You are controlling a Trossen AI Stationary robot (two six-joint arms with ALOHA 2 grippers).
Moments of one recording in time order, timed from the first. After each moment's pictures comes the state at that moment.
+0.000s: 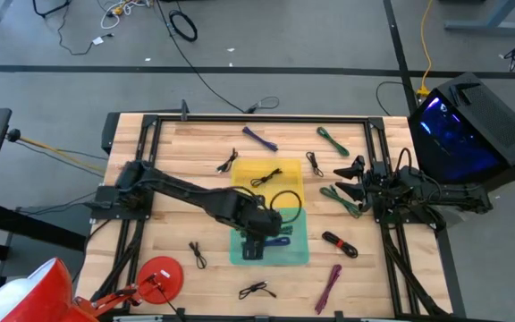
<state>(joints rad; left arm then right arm) -0.28 2.00 1.83 -0.96 -0.09 -0.23 -0.03 0.01 0.02 0.18 0.07 0.28</state>
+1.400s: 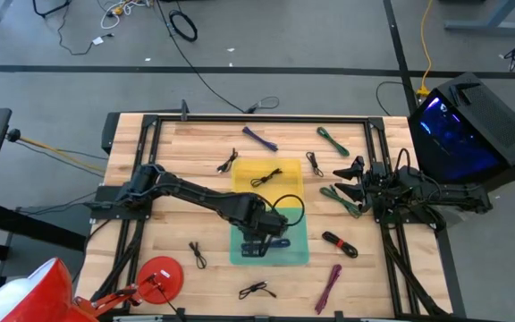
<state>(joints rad) -0.26 2.10 1.85 -1.09 -0.08 -0.22 -0.03 0.01 0.02 0.16 0.06 0.28</state>
